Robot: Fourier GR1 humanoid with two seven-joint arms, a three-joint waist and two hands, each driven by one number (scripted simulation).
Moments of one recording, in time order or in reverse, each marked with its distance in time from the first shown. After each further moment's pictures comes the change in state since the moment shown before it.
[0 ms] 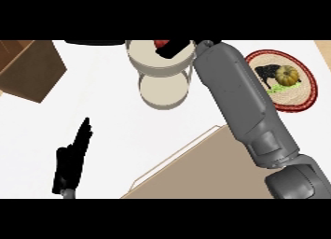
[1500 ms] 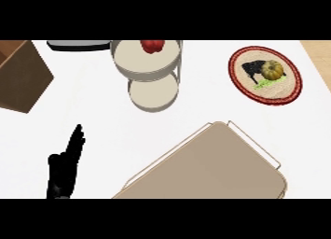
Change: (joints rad) left arm 0.055 -0.007 0.038 -0.009 0.002 0.013 -0.012; right arm 0.386 -0.483 -0.388 -0.346 -0.458 0.085 -0.089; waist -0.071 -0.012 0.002
